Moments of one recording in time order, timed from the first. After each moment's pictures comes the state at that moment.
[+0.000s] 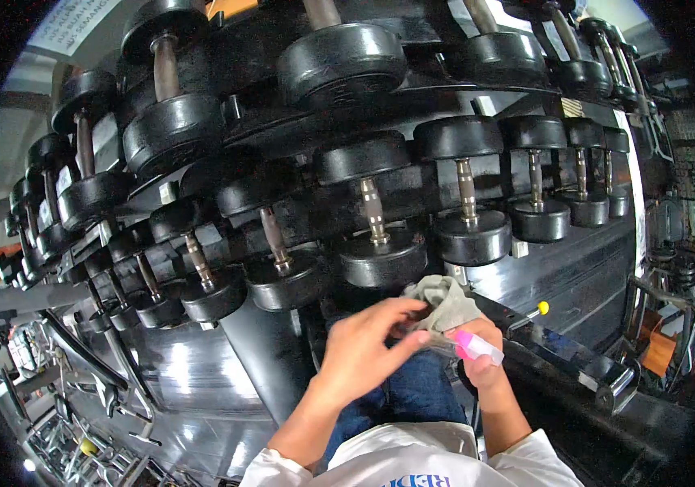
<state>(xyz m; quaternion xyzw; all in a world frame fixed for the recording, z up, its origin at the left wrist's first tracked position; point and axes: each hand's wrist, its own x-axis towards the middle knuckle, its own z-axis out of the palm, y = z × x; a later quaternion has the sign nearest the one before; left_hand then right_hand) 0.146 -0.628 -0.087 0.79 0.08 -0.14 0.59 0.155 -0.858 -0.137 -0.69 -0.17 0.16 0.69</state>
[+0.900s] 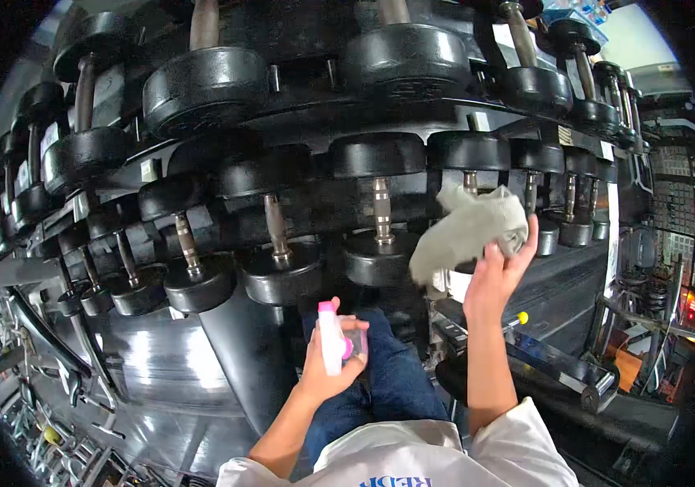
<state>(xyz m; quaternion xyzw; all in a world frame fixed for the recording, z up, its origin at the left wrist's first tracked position) 0.047 -0.589 -0.191 0.73 0.13 -0.02 0.67 0.243 -0.775 -0.148 -0.67 0.10 -0.10 0.73</state>
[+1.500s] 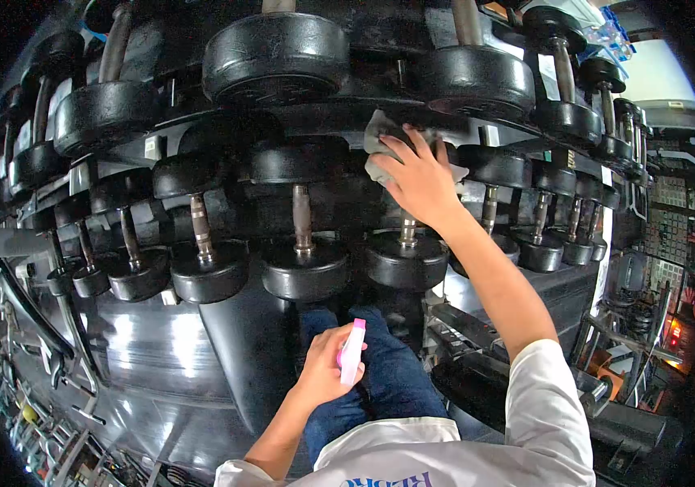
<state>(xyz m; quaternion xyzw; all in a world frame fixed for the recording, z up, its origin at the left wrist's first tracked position) 0.013 -0.555 -0.204 0.78 0.09 -0.04 0.62 0.348 -0.650 -0.213 -0.87 -0.48 -0.05 0.00</state>
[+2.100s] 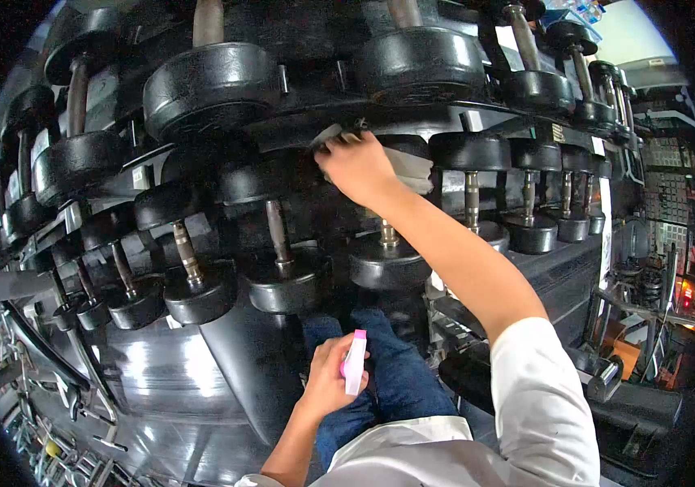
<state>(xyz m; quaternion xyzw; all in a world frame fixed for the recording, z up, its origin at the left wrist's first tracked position) 0.022 -0.575 -0.196 0.79 0.08 -0.07 0.61 0.363 -0.600 -0.235 -0.88 -0.47 0.03 -0.03</state>
